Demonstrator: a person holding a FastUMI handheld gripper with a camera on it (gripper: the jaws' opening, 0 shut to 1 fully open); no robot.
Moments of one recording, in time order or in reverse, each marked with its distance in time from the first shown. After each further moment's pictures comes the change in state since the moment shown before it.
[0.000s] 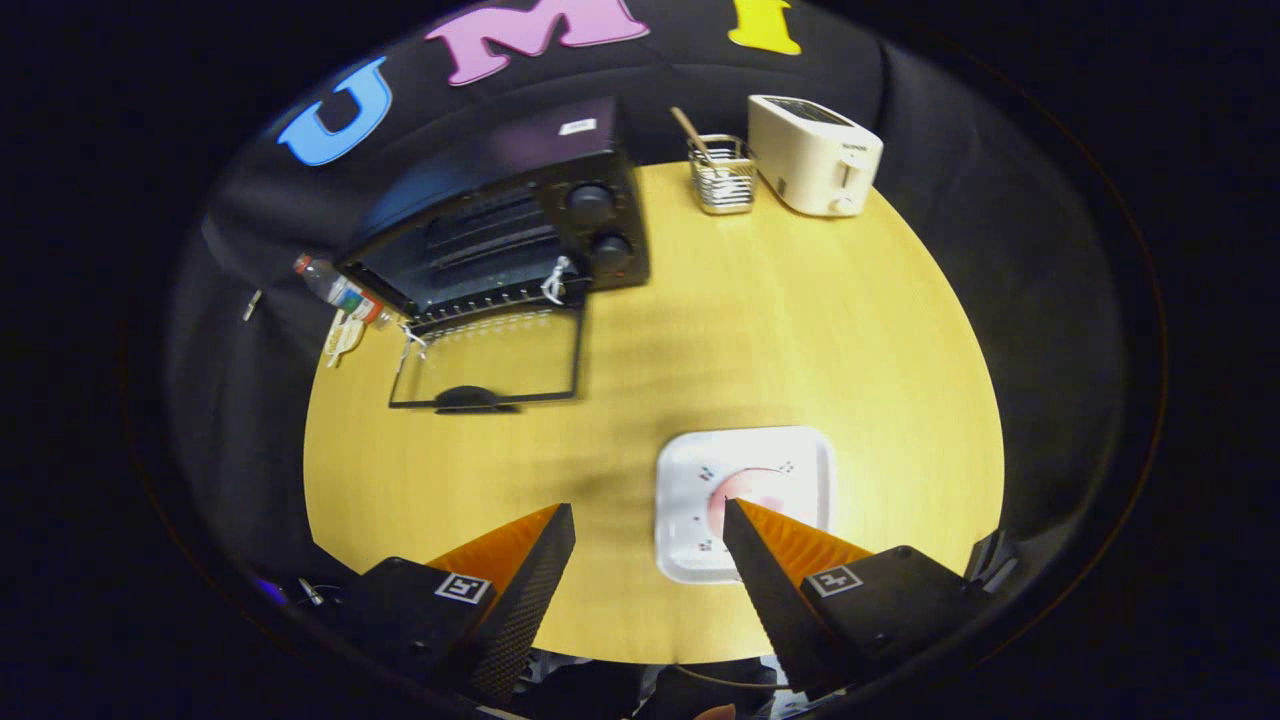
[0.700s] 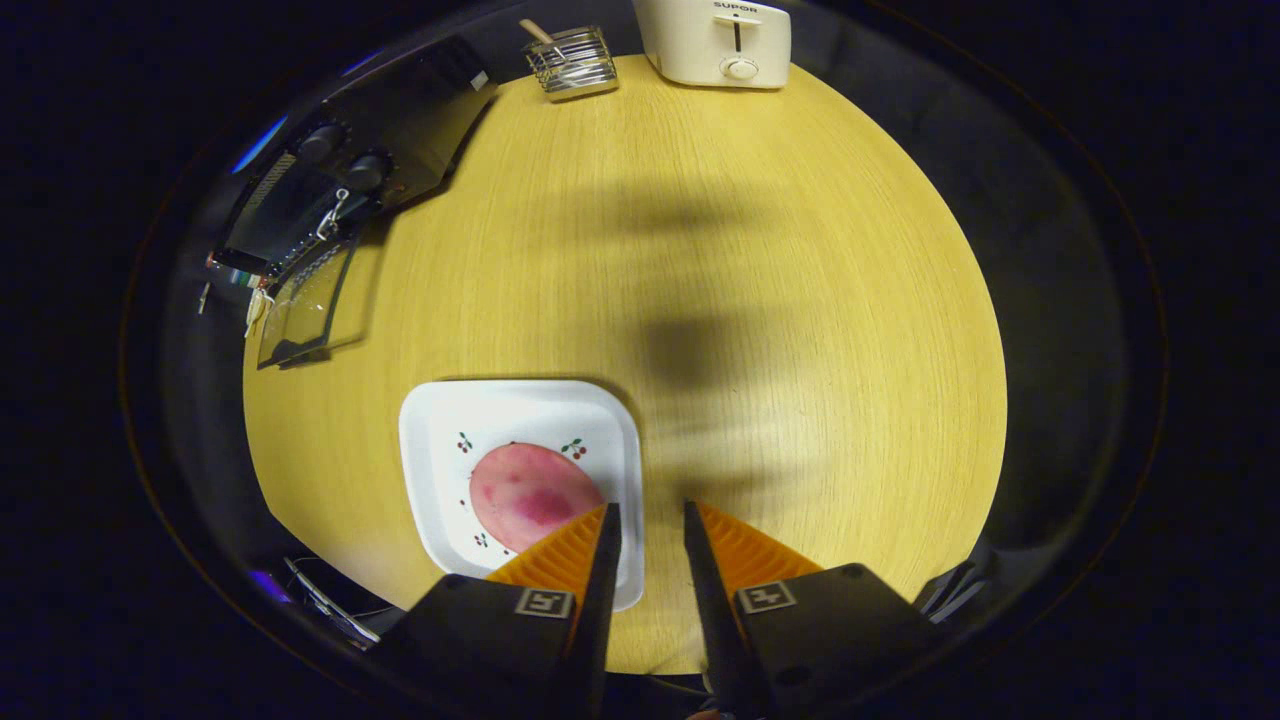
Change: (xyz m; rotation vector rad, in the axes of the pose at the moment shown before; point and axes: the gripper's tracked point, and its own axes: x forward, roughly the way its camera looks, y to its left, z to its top) arm 0.093 -0.142 -0.036 0.004 0.239 -0.061
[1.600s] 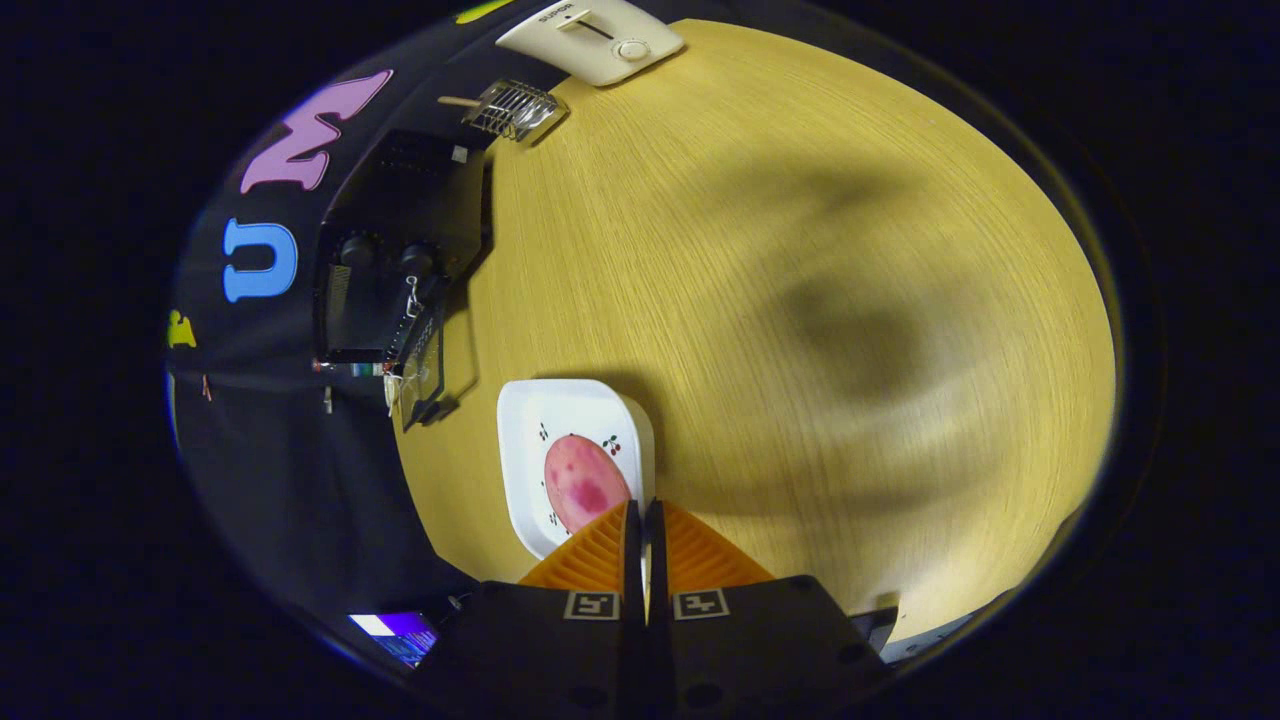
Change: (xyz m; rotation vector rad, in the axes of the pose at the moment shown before) arm -0.037 0.023 -0.026 0.346 0.000 0.490
